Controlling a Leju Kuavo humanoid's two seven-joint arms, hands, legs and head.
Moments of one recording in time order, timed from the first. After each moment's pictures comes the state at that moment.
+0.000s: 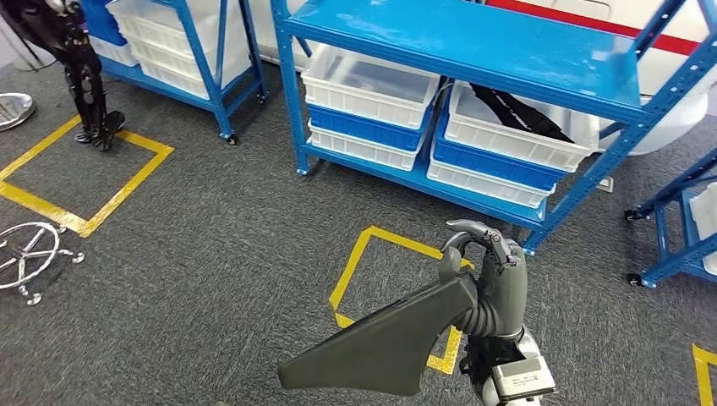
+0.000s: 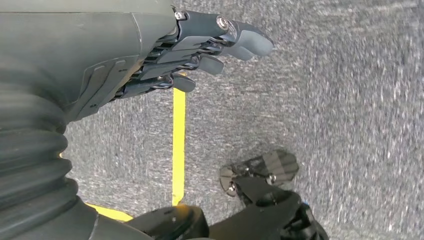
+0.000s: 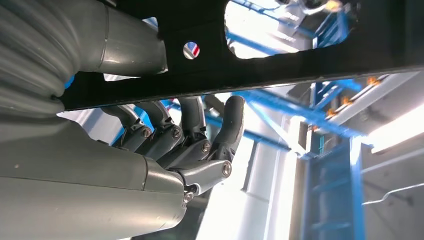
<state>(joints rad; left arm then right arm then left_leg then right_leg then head) -0.07 -0.12 0.73 -0.20 -1.05 0.16 -0.33 0.04 -0.08 0.46 -1.93 0.21 -0.40 -0.47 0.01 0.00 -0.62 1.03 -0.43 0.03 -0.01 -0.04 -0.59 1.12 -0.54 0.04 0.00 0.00</state>
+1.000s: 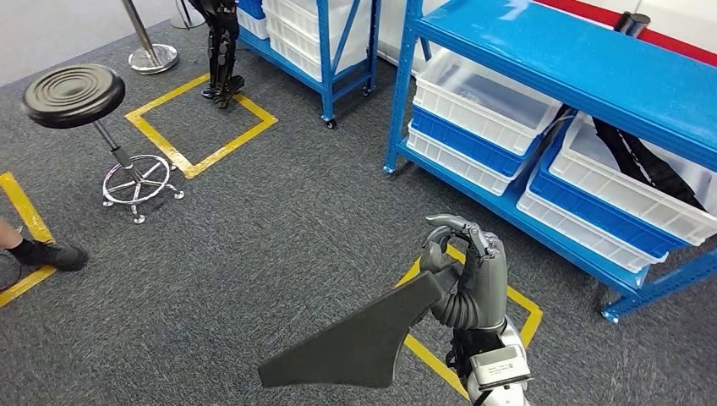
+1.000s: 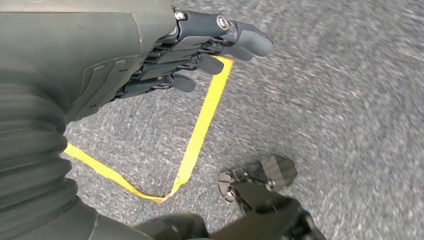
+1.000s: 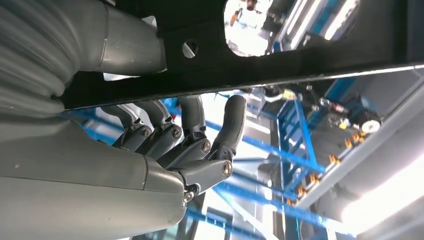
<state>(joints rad) -0.06 -0.10 0.75 -0.20 -1.05 0.18 -0.36 0.00 -0.04 0.49 -1.89 0.24 -0.39 -0.46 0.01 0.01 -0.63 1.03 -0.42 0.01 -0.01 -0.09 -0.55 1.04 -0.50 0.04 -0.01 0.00</state>
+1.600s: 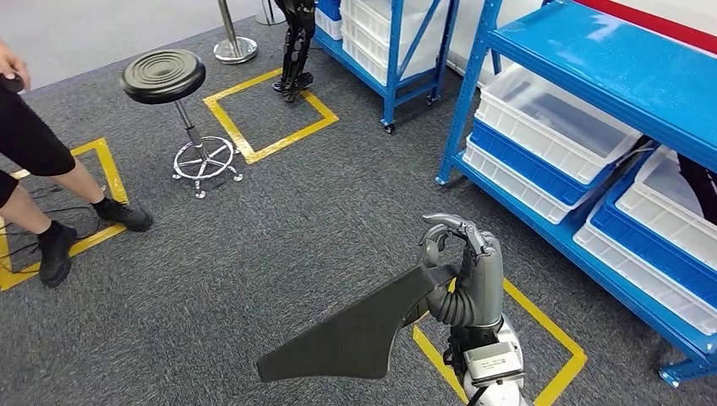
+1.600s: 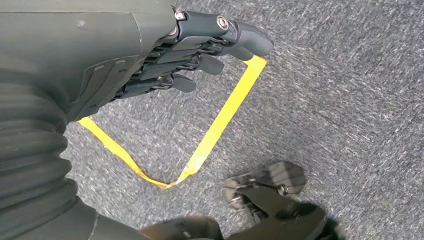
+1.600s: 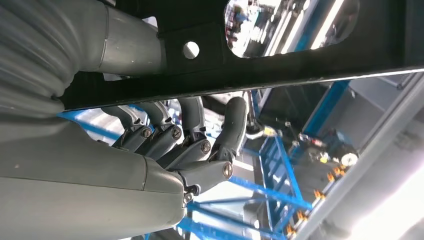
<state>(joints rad) -0.06 -0.10 0.74 -0.20 -1.09 0.23 -0.35 0.00 -0.03 0.49 -1.87 0.25 -0.40 -0.46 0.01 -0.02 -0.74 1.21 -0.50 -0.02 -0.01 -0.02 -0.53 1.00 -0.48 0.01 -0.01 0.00</state>
